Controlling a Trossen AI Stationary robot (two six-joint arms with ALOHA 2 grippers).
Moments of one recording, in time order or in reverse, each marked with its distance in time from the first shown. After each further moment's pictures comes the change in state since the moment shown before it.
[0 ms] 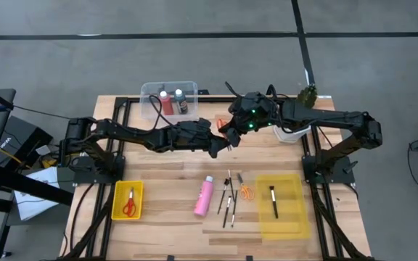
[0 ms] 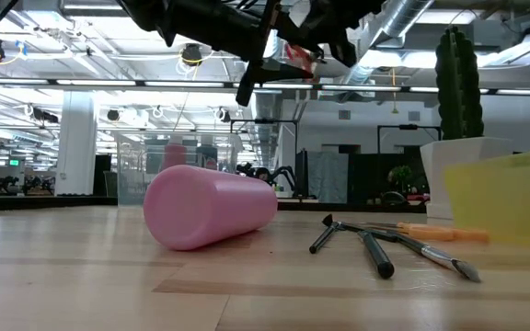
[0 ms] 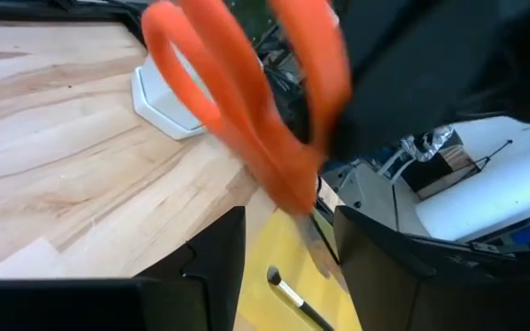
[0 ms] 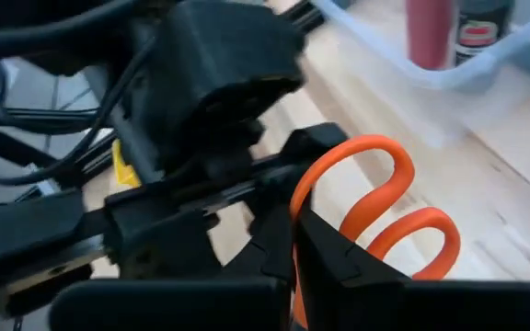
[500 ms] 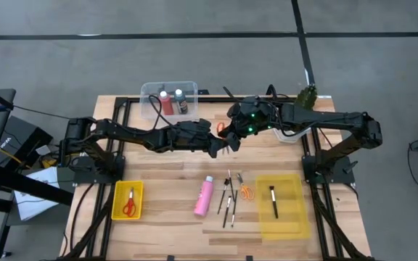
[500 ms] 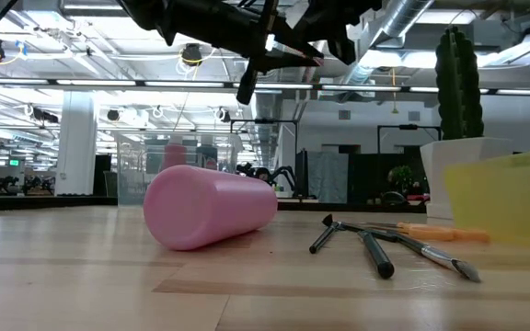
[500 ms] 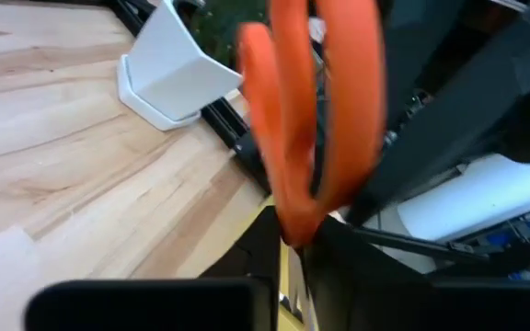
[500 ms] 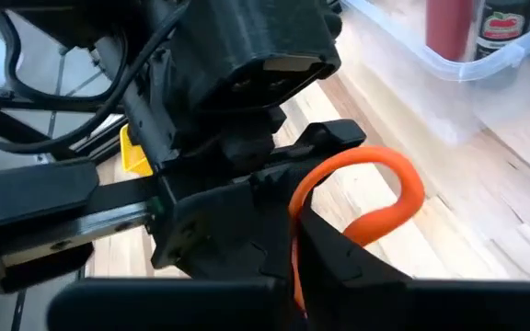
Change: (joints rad) left arm 0.001 -0.002 0.000 0.003 0.028 -0.051; right arm 0.033 0.001 0.000 0.000 0.002 -0.011
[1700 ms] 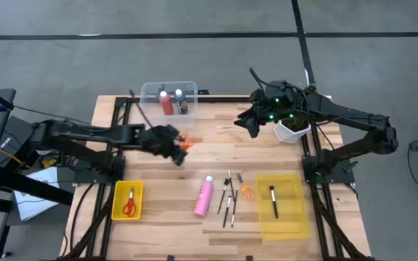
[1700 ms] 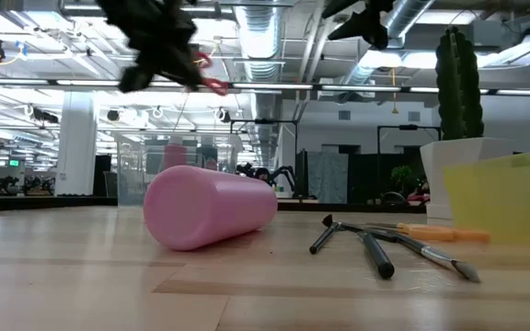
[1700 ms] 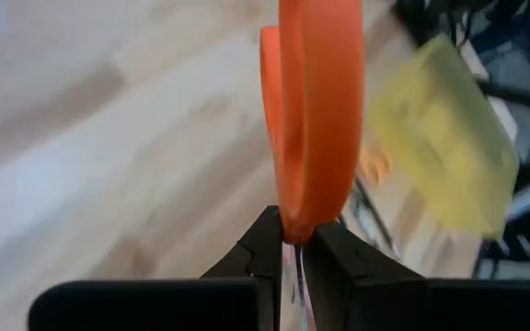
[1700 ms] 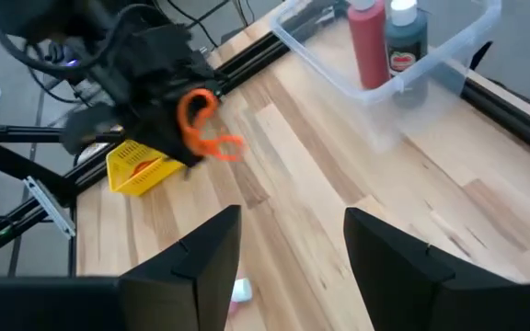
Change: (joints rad) left arm -0.060 -0.452 -0.126 -0.863 -0.032 -0.049; right arm -0.123 -0.185 0.000 -0.164 -0.002 -0.035
